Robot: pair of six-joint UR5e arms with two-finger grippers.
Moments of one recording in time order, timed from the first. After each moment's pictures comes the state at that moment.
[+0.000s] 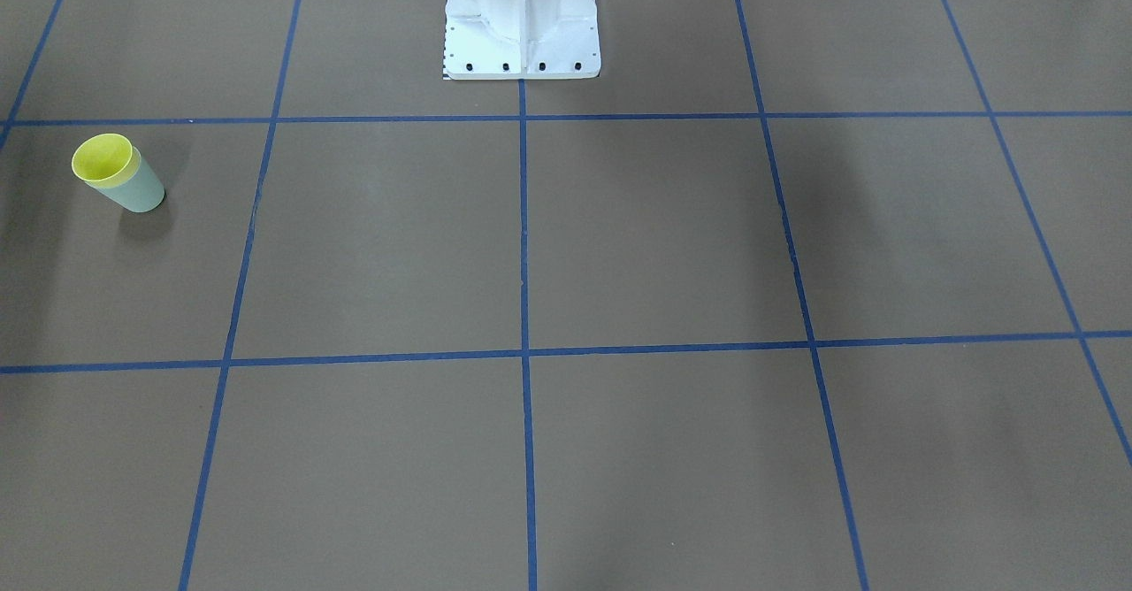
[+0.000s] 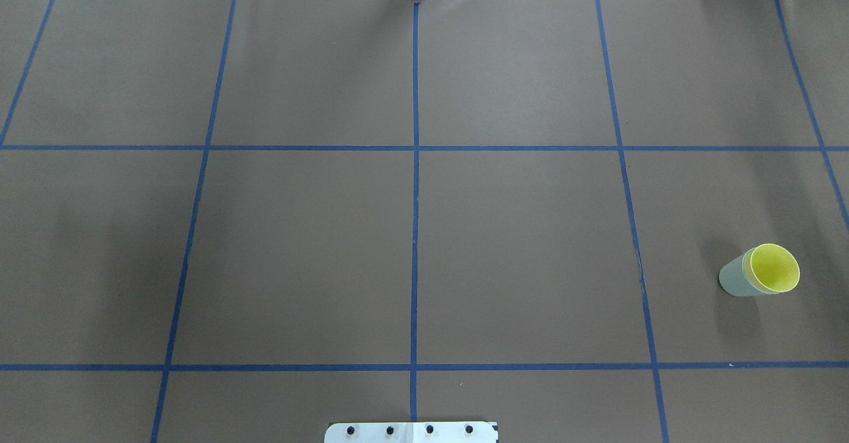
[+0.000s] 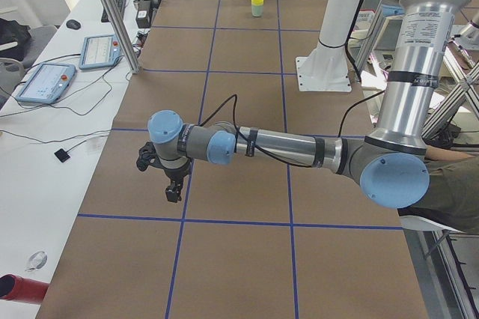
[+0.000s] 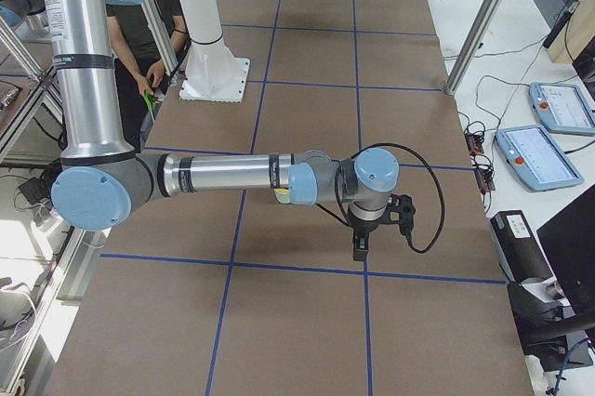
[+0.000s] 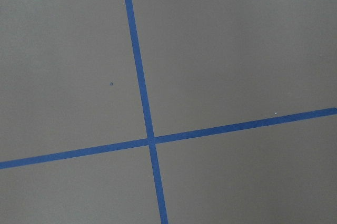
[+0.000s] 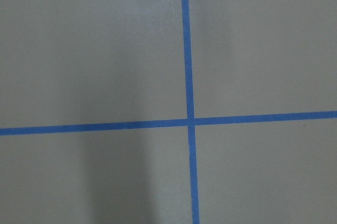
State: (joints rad) left arm -1.48 -1.72 -1.53 -1.63 -2.35 -0.01; right arm 1.53 -1.48 1.57 -1.55 2.34 0.16
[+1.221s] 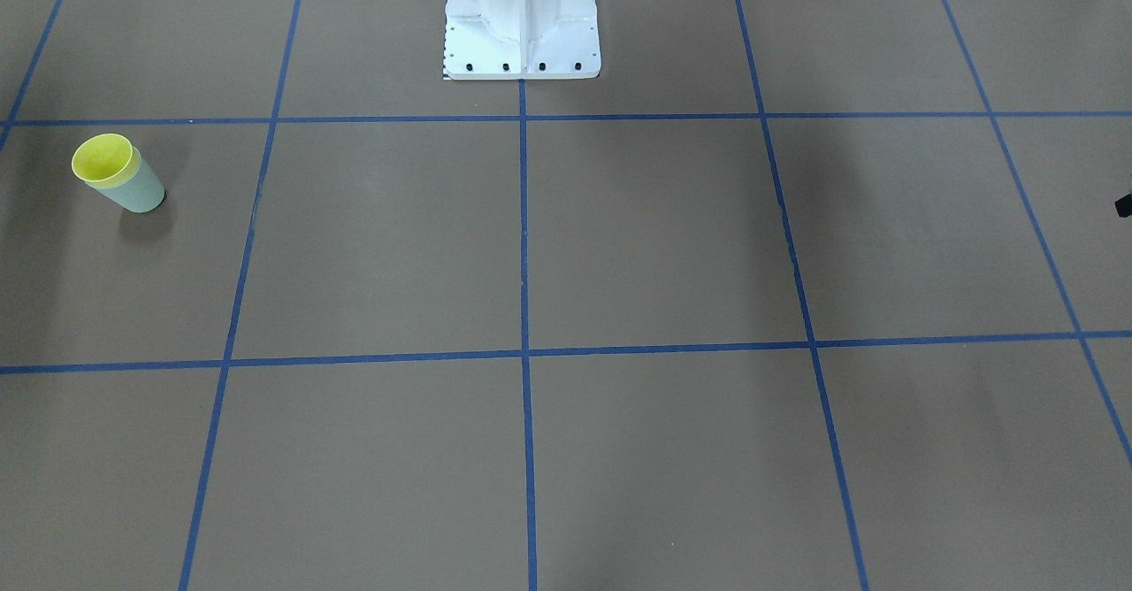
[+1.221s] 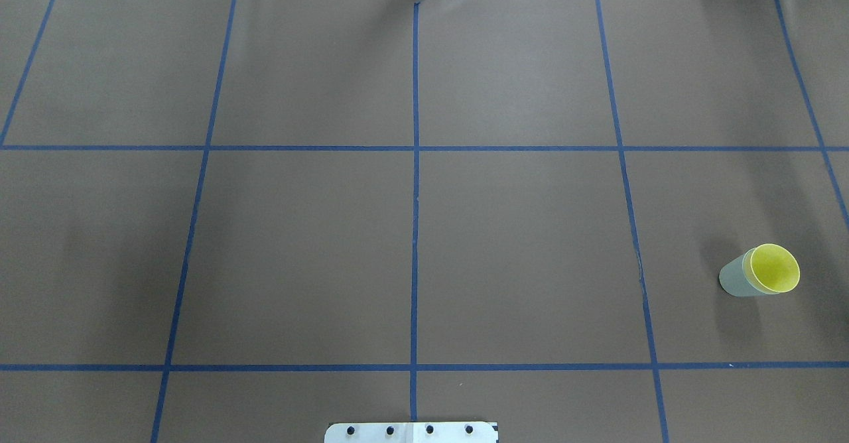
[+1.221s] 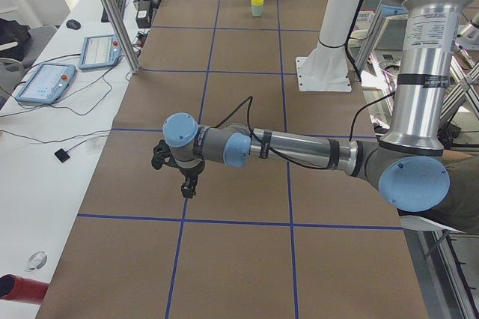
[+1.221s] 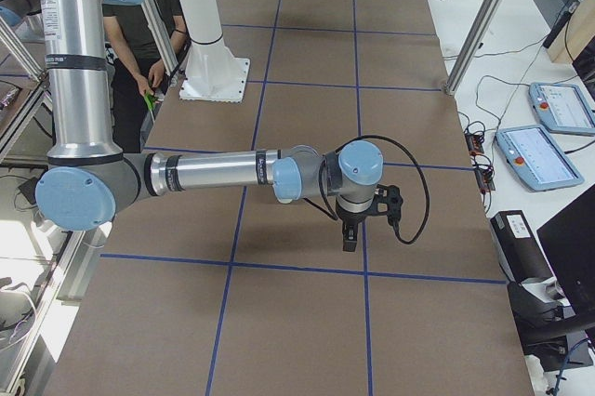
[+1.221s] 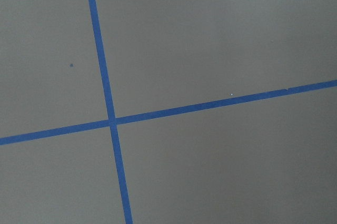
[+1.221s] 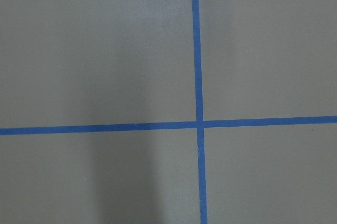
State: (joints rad) left arm -1.48 -1.63 -1.62 -1.63 -2.44 -0.02; right arm 1.53 -1.55 1.66 -1.55 2.38 0.16
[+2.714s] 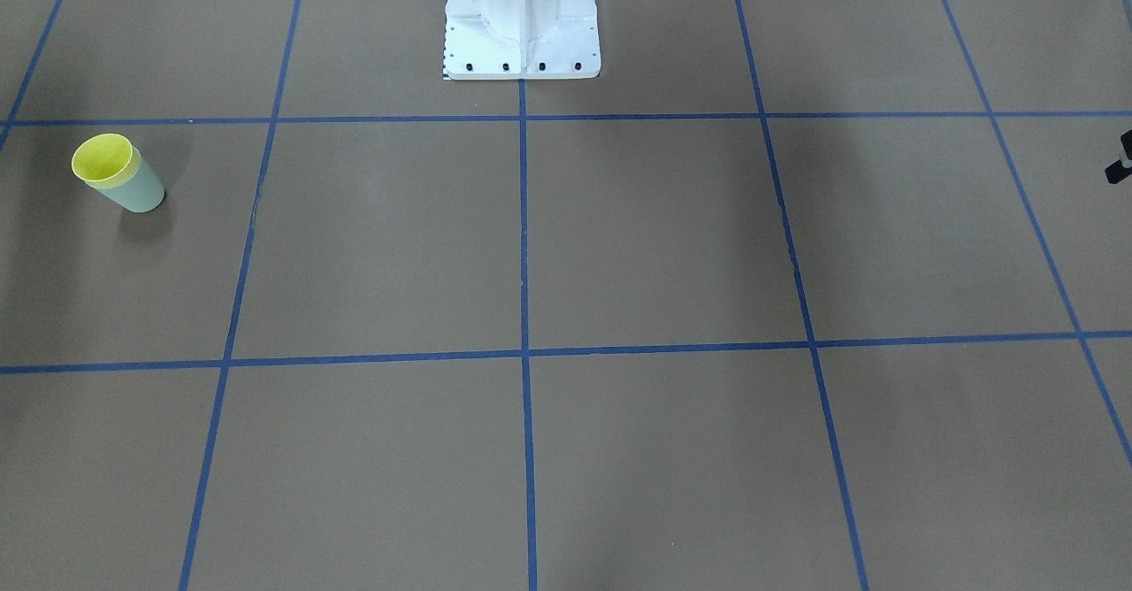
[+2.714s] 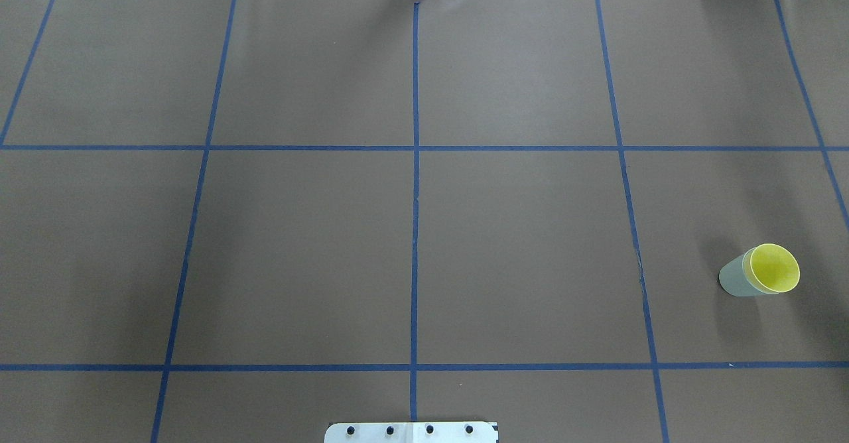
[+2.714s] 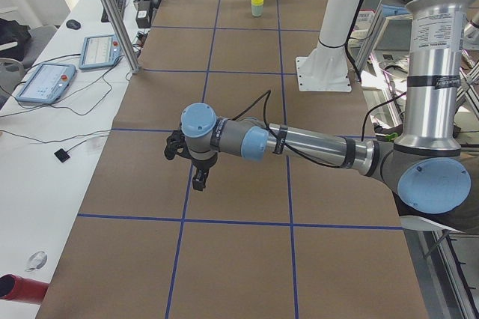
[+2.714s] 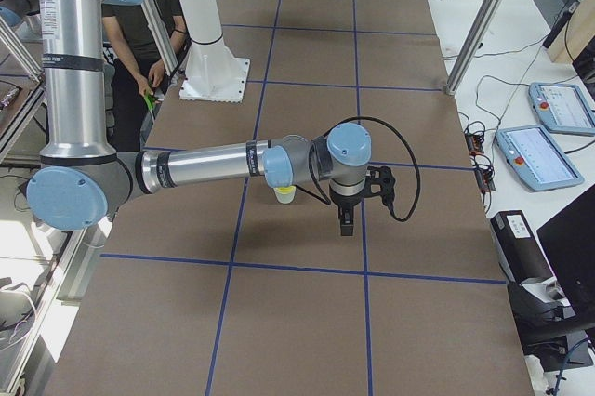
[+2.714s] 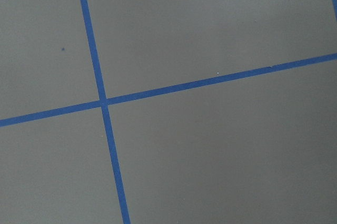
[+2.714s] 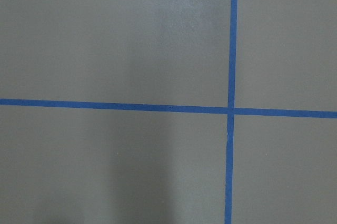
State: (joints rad) left arm -1.48 -1.55 -1.76 -1.63 -2.44 -0.02; right arm 1.50 -1.59 1.76 -1.53 2.39 0.16
